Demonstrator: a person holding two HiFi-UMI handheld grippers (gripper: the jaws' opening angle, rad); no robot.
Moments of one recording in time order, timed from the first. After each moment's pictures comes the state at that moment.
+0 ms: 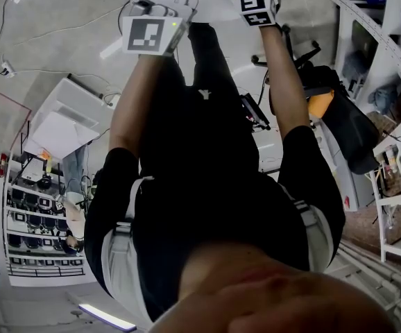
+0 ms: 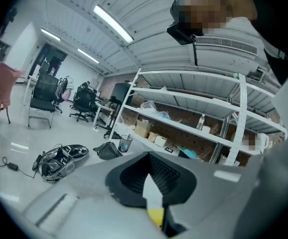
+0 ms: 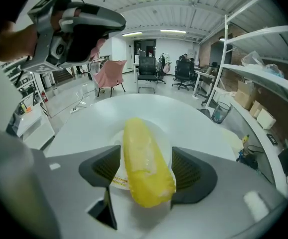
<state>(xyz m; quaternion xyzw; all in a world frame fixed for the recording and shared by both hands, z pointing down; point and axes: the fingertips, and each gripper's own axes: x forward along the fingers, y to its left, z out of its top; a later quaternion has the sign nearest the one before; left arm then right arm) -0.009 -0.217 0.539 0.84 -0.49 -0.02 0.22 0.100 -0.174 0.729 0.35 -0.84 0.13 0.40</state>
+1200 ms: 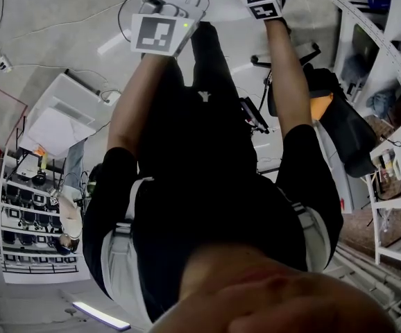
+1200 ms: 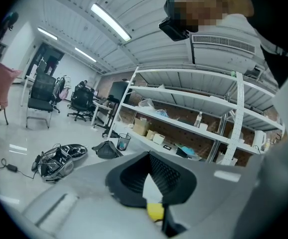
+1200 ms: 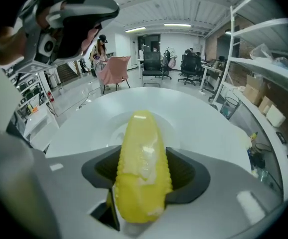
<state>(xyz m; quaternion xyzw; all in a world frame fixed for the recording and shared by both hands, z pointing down) -0.005 -0.205 0.546 0.85 -0.48 -0.01 0.22 0.090 -0.175 0.751 0.30 -0.84 0.15 0.42</state>
